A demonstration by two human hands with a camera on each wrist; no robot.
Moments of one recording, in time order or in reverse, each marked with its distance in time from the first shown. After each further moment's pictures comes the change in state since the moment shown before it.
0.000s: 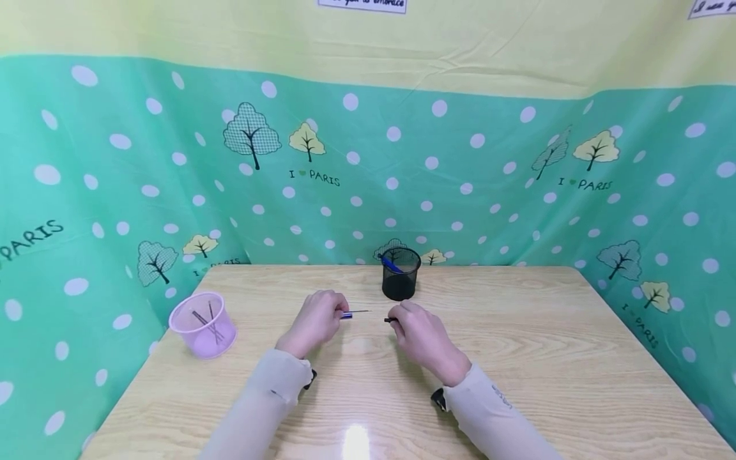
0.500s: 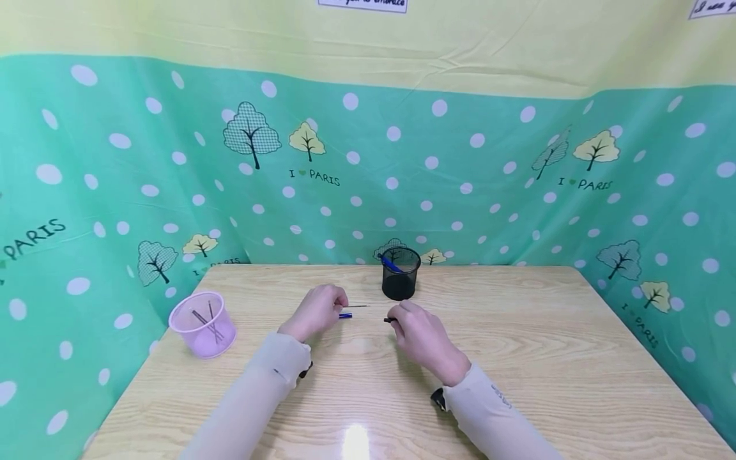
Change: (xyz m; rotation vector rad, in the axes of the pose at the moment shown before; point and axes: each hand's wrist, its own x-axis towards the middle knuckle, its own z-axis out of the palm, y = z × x) left_hand 0.020 -0.014 0.003 -0.033 -0.105 -0.017; right_hand 0.000 -0.001 -0.001 -0.010 -0.005 -0.005
